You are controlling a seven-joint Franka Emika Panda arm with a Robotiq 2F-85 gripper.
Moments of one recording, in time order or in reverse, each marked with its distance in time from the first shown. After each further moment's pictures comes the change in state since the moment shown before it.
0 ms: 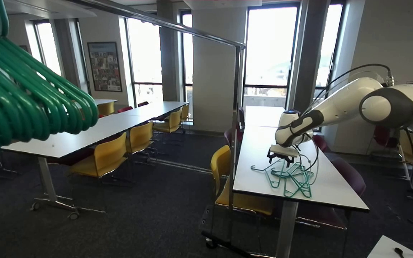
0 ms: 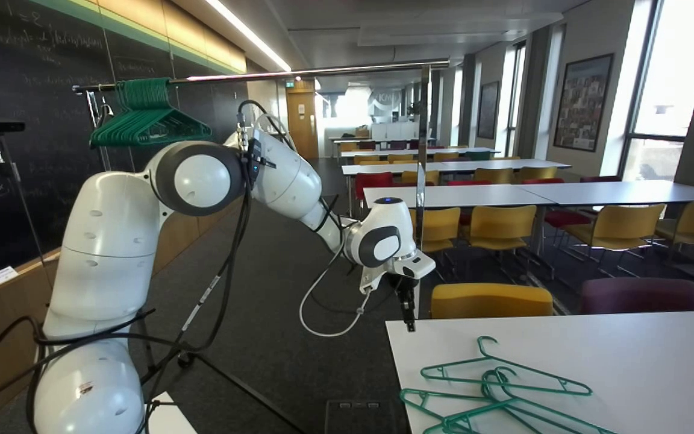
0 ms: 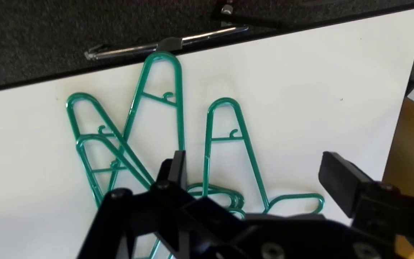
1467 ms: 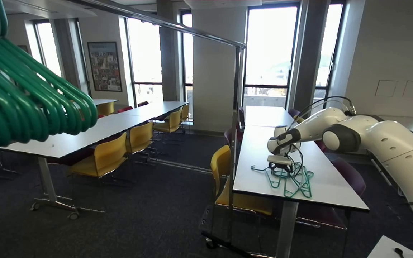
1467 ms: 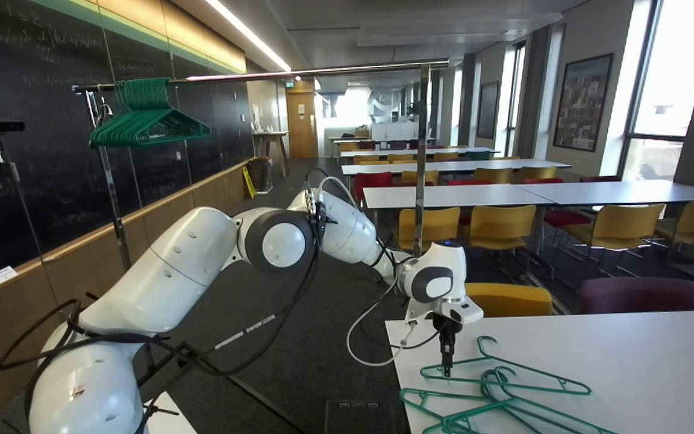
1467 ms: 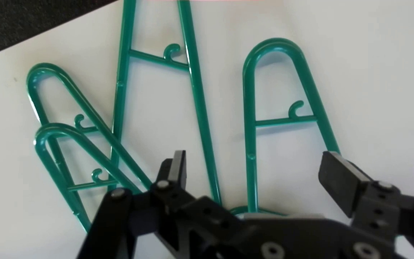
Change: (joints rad) arm -0.080 0.503 -0.065 0.549 0.121 -0.255 -0.019
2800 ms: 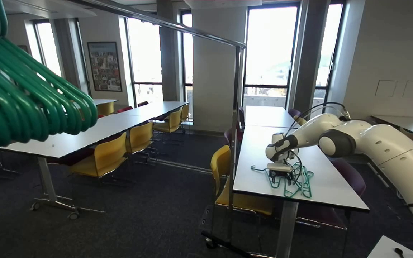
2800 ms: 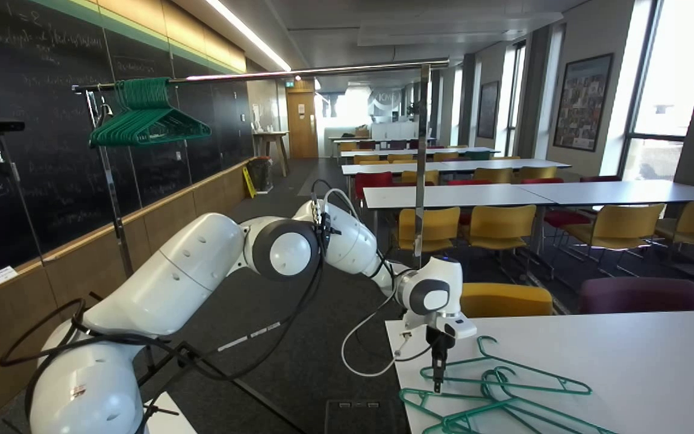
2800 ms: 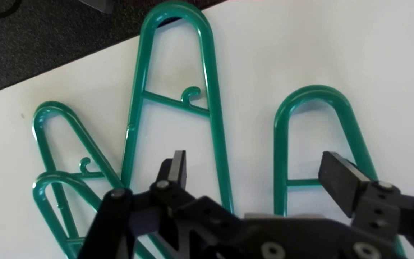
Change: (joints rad) arm 0.011 0.069 0.000 0.019 -0.003 -0.059 0.007
